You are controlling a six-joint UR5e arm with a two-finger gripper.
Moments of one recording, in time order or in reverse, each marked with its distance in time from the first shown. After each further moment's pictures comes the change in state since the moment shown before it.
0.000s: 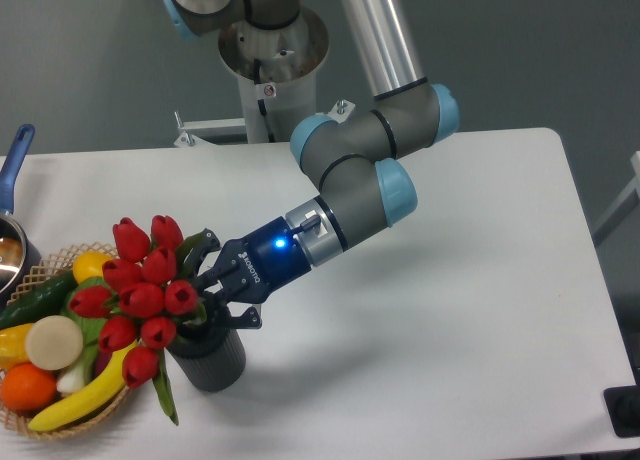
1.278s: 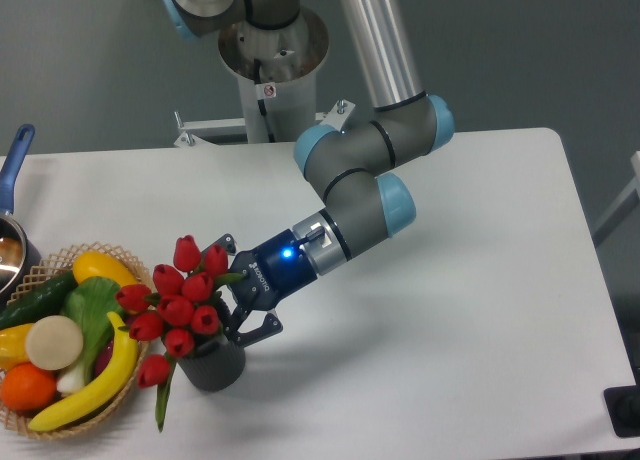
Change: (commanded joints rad) arm 0.034 0.000 -0.040 0.000 0.023 0.092
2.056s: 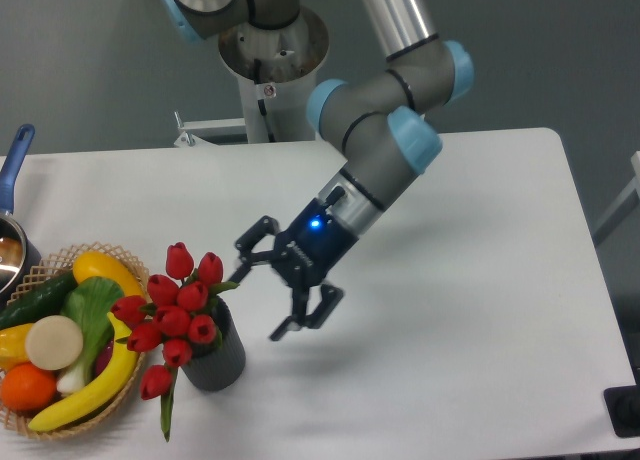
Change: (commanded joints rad) arm 0.126 0.192 0.014 -0.002 0.621 -0.003
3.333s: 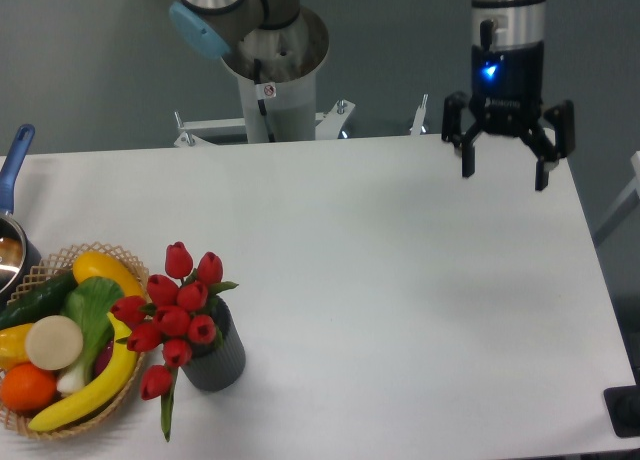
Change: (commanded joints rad) arm 0.292 0.285 0.146 -0.460 0.505 0.403
